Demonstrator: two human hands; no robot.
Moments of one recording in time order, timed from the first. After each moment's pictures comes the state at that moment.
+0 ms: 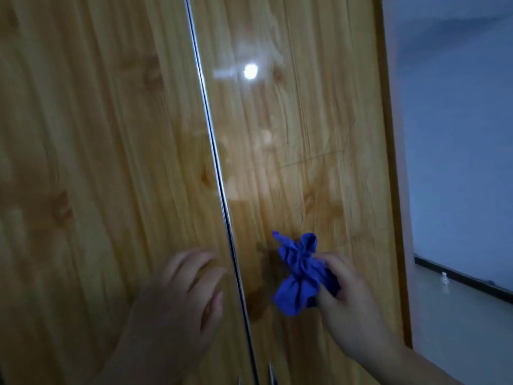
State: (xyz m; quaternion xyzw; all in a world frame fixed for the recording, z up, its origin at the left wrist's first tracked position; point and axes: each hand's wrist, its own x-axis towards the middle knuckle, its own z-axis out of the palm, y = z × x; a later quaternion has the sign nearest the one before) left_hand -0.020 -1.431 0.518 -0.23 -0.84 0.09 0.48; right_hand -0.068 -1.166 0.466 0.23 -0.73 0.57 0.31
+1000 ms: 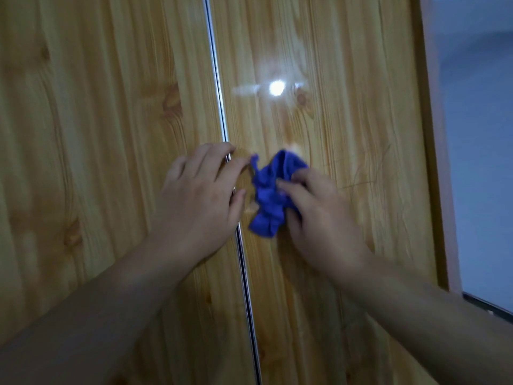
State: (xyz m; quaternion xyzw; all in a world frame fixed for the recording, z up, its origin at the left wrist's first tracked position) left_hand -0.091 -1.399 0.669 -0.12 -0.75 0.18 0.62; right_hand -0.134 -1.197 0.621 0.31 -0.70 0.22 0.60
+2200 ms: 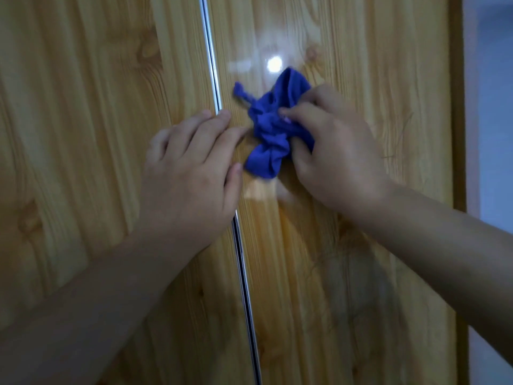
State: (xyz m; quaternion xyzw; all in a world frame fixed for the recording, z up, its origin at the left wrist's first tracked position) left_hand -0.112 -1.401 0.656 -0.13 -0.70 0.16 0.69; right_hand -0.141 -1.193 0.676 0.31 -0.68 0.21 0.63
